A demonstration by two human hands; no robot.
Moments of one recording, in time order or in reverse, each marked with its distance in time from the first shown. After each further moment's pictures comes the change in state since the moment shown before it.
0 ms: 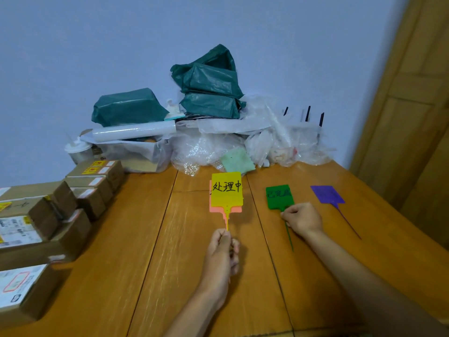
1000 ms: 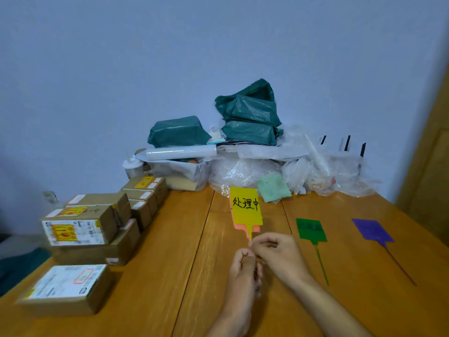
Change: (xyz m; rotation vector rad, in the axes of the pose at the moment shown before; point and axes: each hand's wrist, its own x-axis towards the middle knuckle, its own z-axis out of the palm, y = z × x) left_hand -0.018 0.029 -0.018 0.031 0.152 0.028; right_hand -0.148 -0.127 0.033 0.512 -0.338 -0.311
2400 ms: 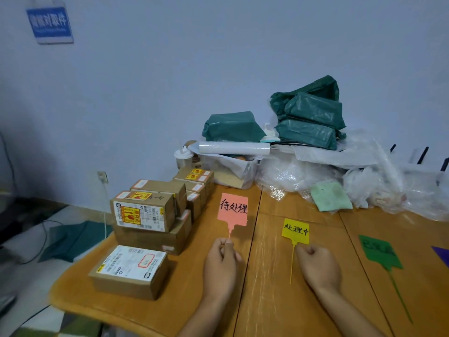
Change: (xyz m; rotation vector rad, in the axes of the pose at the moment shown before) left_hand 0.038 0.034 -0.162 0.299 0.395 0.181; right_hand 0.067 0.059 0.081 -0.412 0.297 0.149
